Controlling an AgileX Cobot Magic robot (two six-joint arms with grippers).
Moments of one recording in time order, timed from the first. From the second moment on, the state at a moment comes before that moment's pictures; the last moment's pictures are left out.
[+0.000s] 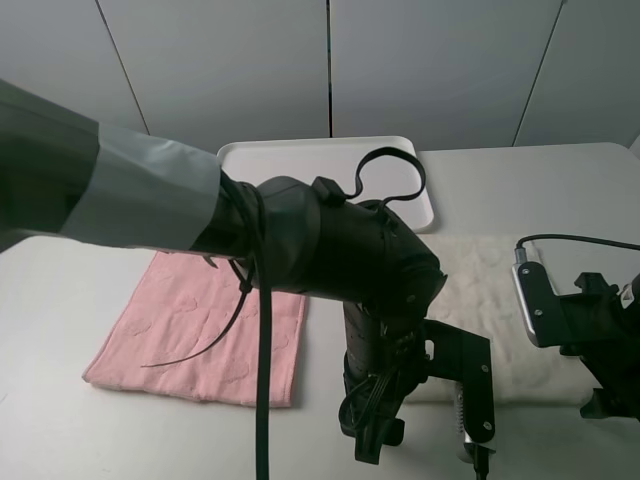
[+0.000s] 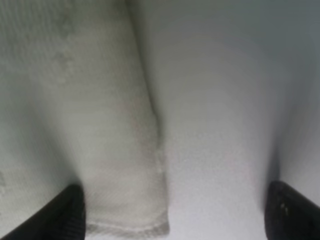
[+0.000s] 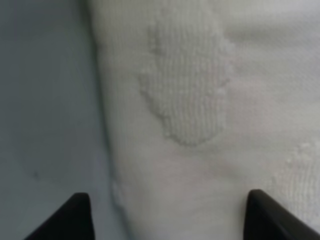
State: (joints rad) left arm -1.12 2.20 -1.42 0.00 0.78 0.65; right arm 0.15 1.56 -0.39 -0.12 0.45 -1.20
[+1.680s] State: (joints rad) left arm -1.12 2.20 -1.42 0.00 0.78 0.63; right arm 0.15 1.56 -0.33 -0.19 0.38 -1.16
